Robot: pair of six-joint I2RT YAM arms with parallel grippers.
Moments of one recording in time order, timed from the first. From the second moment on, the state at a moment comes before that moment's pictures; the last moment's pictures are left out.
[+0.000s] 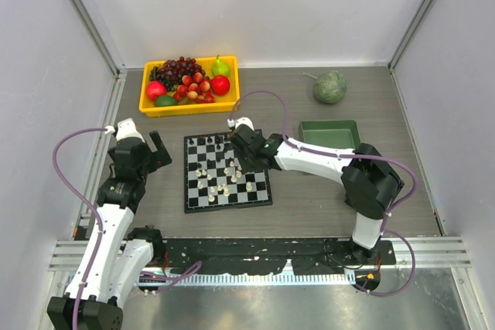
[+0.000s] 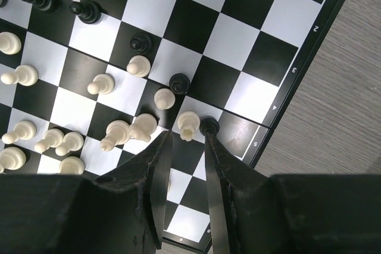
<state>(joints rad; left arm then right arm) -0.08 0.71 0.65 -0.50 -0.26 -0.36 0.95 1.80 1.28 -0.46 0.25 0.39</state>
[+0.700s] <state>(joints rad) -0.08 0.68 0.65 -0.50 -0.29 -0.36 0.93 1.84 1.29 -0.45 0.19 0.39</state>
